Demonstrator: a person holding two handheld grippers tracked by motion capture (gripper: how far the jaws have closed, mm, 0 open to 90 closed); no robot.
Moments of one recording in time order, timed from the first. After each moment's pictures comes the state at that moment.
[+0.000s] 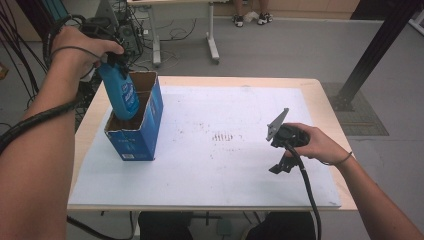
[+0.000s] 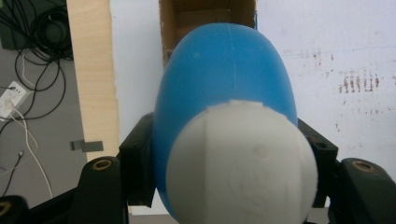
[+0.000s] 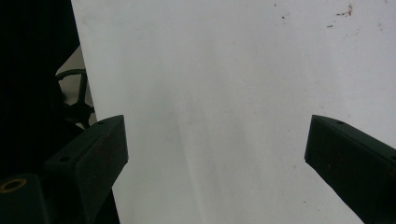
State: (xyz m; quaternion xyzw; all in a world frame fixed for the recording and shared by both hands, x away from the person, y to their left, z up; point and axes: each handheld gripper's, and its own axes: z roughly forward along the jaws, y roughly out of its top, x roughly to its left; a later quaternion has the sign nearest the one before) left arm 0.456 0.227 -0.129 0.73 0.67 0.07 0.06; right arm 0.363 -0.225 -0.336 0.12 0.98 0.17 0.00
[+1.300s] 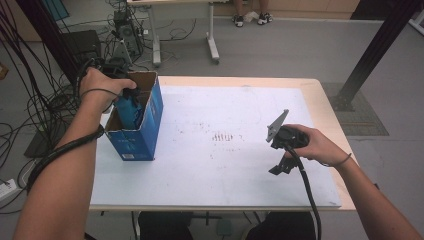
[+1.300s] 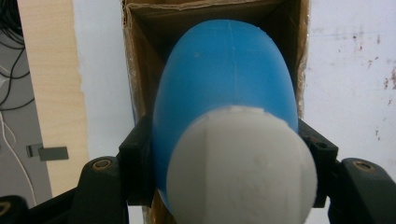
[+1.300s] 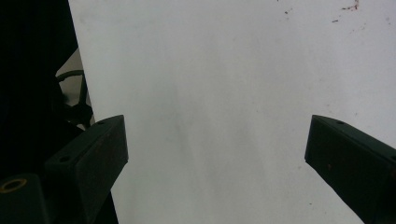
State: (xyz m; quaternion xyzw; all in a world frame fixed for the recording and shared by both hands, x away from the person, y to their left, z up) left arm 0.460 0.228 -0.226 0.73 0.68 0.05 0.05; right arm 0.363 -0.226 -0.342 0.12 0.98 0.18 0.00
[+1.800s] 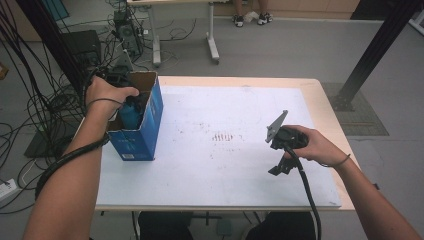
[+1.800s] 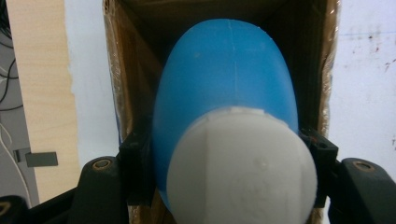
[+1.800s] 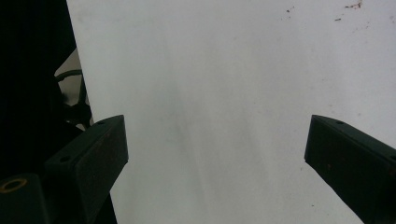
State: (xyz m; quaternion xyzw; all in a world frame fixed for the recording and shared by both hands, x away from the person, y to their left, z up) left arm 0.459 0.227 -0.248 0.72 0.69 0.06 0.05; right arm 0.363 -0.225 -0.345 0.12 0.98 0.17 0.00
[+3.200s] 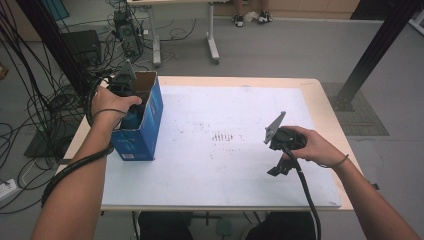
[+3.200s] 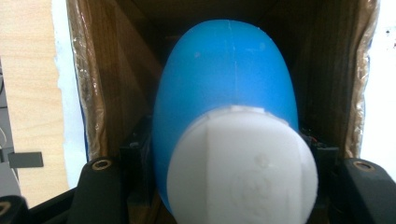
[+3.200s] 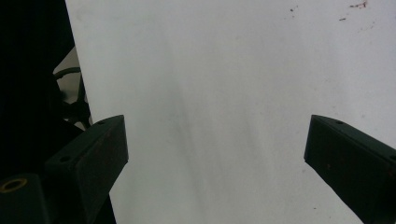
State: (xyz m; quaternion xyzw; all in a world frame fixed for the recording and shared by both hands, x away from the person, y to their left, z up) left arm 0.452 0.225 -0.268 0.72 0.69 0.06 0.05; right arm 0.362 -0.222 -0.347 0.12 0.98 0.17 0.00
